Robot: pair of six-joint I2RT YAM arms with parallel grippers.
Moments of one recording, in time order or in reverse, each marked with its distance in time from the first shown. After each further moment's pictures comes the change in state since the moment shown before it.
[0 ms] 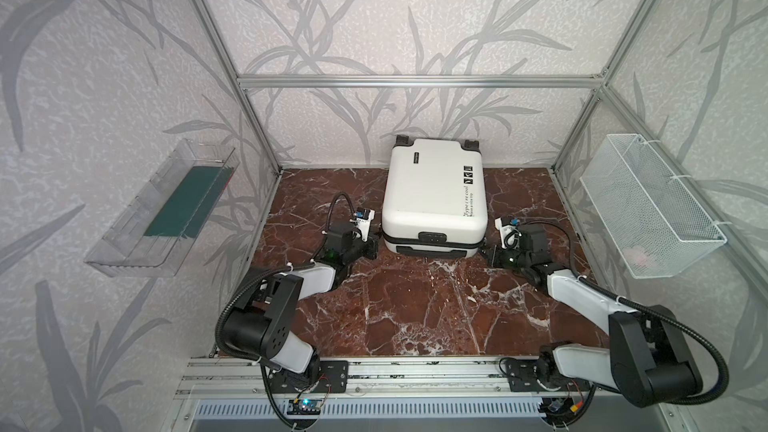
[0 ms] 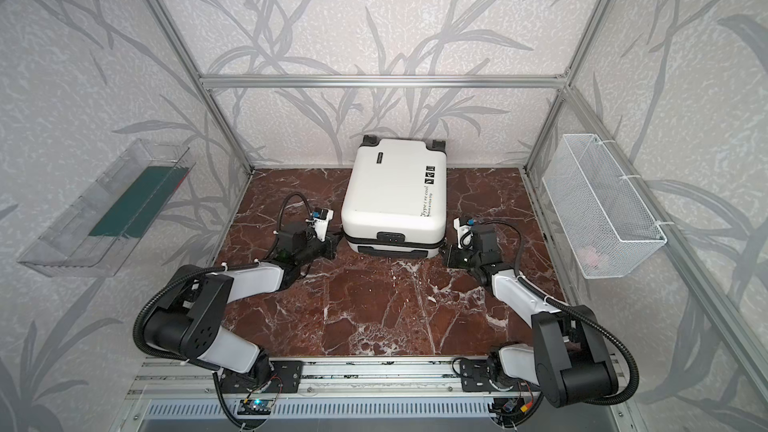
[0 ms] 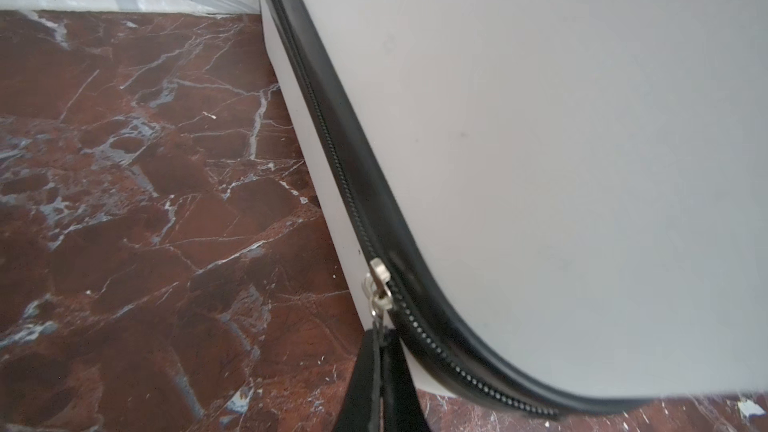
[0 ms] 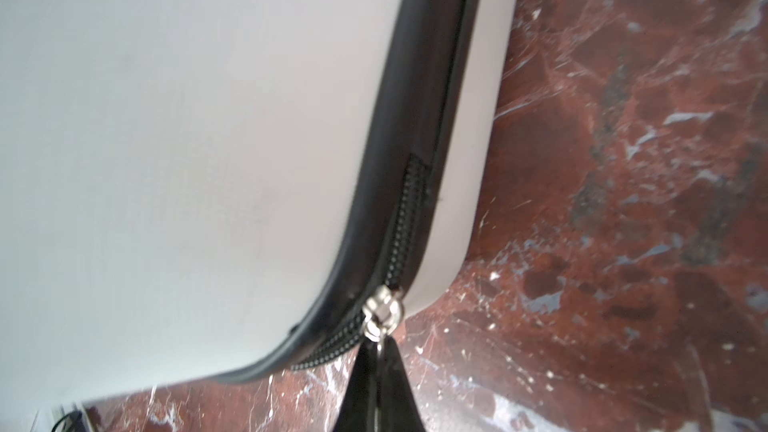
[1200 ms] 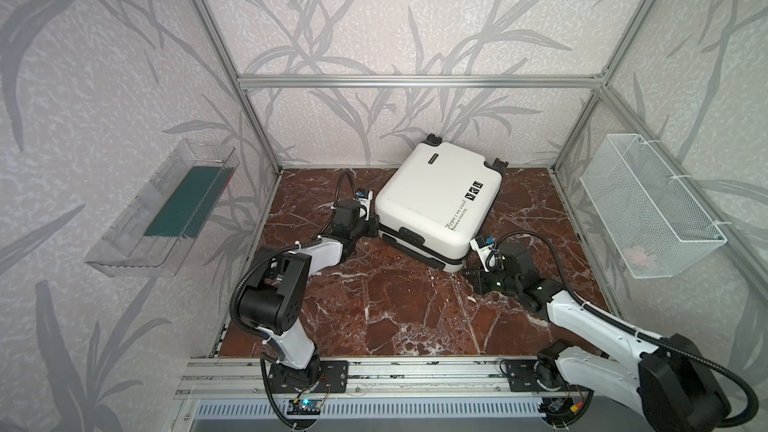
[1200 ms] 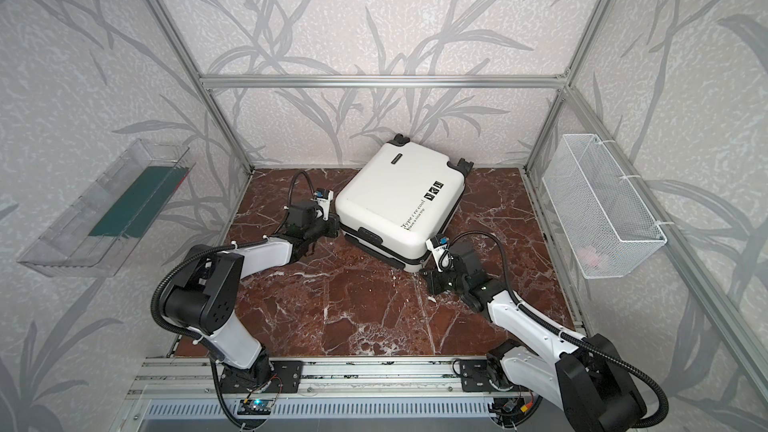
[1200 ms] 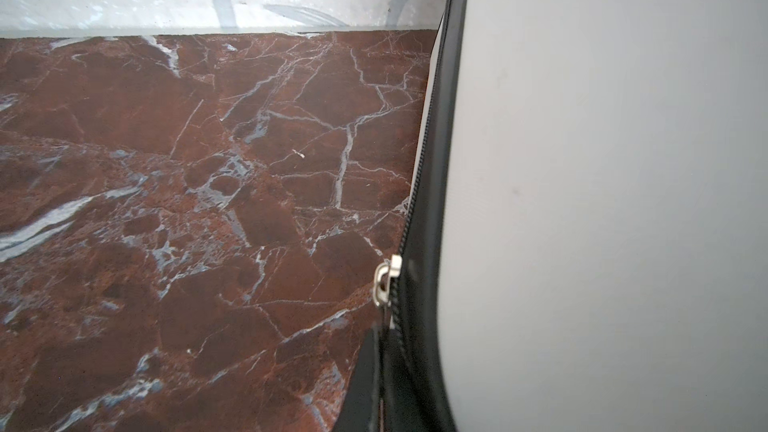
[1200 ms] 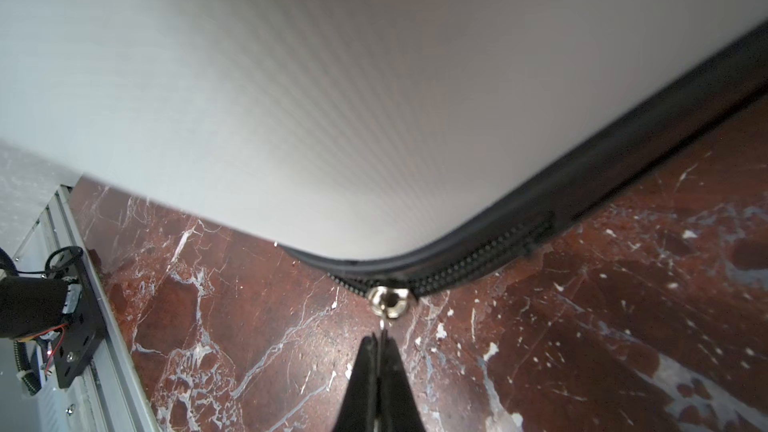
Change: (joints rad) left arm 0.016 0.153 0.268 -0.180 -0.168 -0.008; right arm 0.291 -0.182 -0.095 -0.050 0.069 -0.087
